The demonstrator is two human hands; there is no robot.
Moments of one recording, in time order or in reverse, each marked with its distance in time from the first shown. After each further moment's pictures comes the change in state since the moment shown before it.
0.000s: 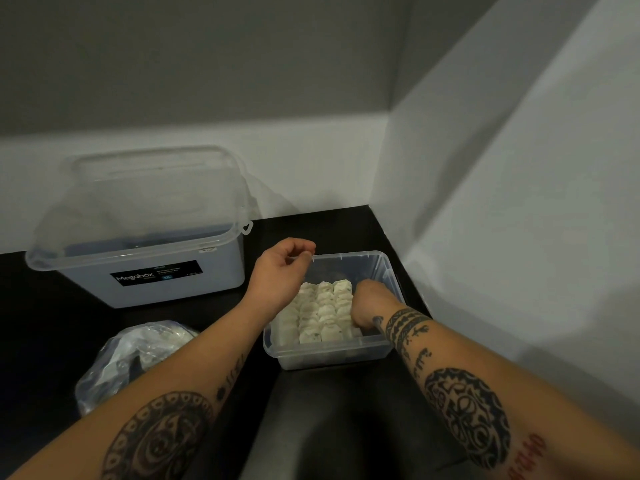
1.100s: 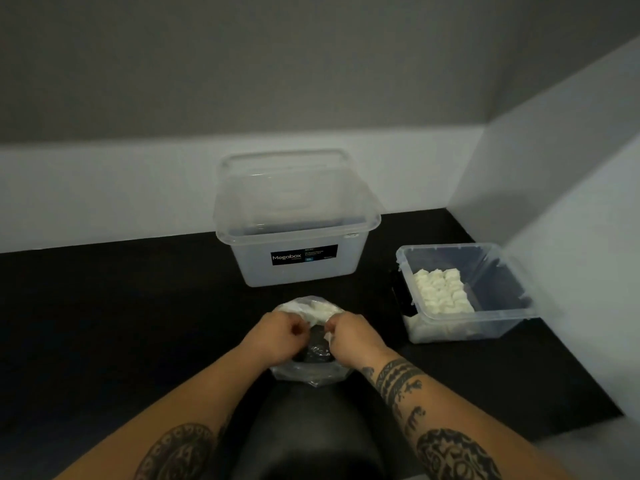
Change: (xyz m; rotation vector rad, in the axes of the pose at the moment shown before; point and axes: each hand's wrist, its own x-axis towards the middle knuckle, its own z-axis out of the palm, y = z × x) left_hand -0.089 -0.129 -0.252 0.692 -0.403 -0.145; right_hand -0.112 -0.234 0.149 0.076 0.038 -0.240
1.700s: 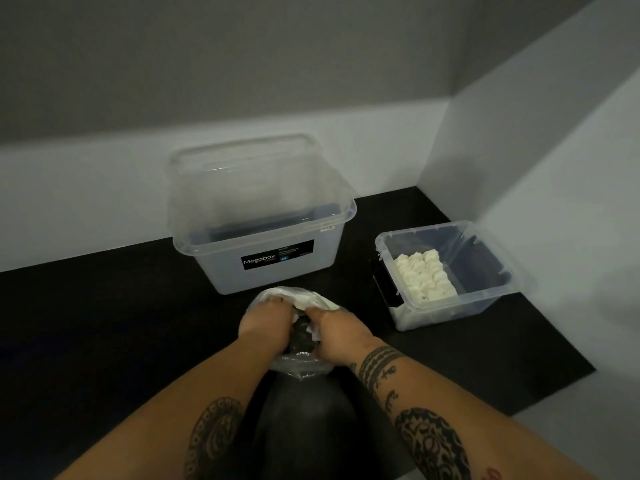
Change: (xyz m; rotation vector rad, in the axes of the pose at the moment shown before) left_hand 0.078 0.008 0.019 0.589 -0.023 -0.078; right_hand 0.026 0.013 0.007 -0.104 -0.028 -0.106
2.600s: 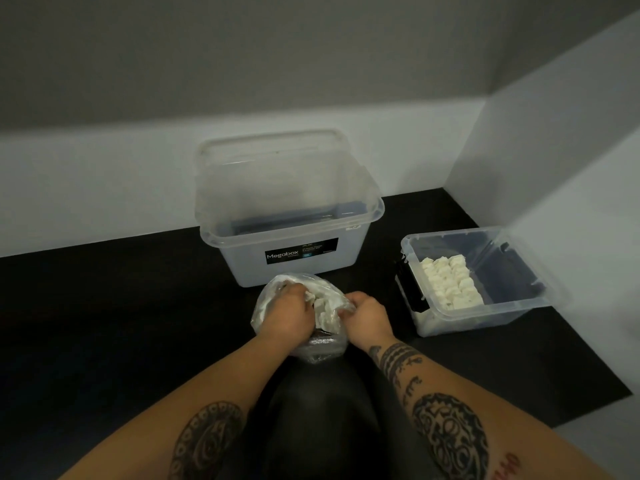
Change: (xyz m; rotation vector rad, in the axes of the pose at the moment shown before) left_hand -0.009 -0.008 0.003 -0.663 0.271 -0.004; right_hand 0.031 0.017 0.015 0.657 0.279 0.321
